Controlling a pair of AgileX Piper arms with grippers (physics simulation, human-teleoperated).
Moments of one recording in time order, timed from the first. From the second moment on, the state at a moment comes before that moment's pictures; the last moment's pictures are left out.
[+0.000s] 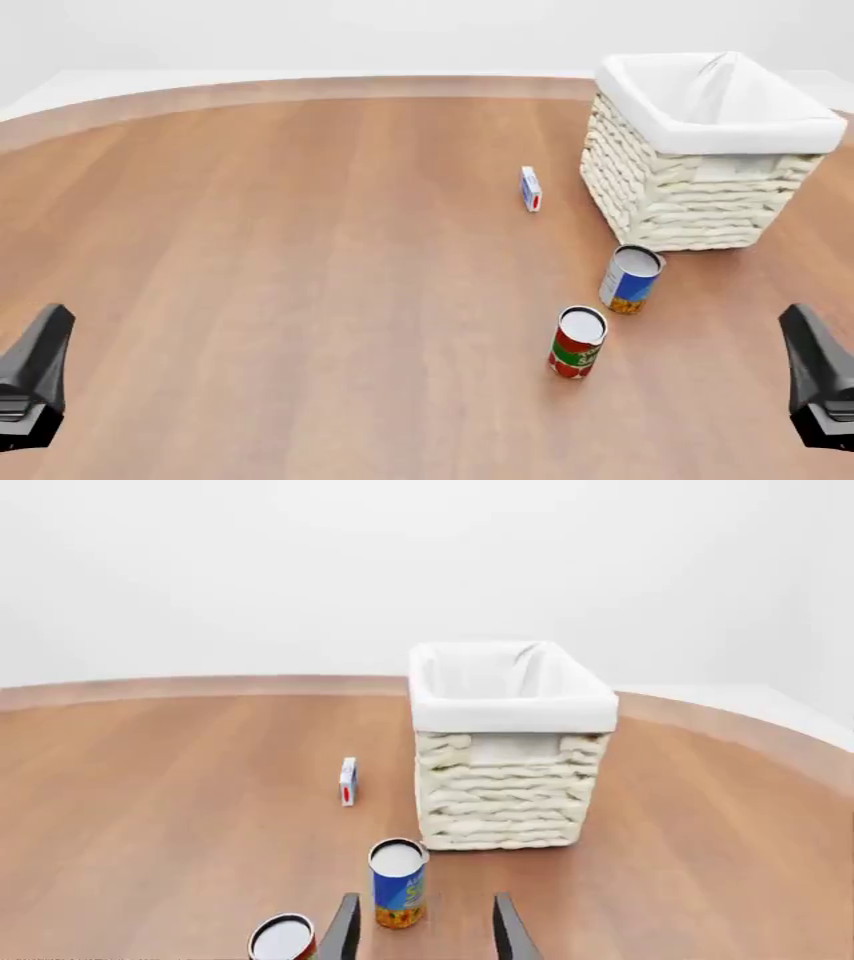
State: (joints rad) left arm 0.00 0.00 0.00 0.00 0.00; right arm 0.00 0.00 0.00 0.00 0.00
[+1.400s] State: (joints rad) left arm 0.00 0.00 0.00 0.00 0.00; right arm 0.05 0.65 -0.05 -0.43 -0.08
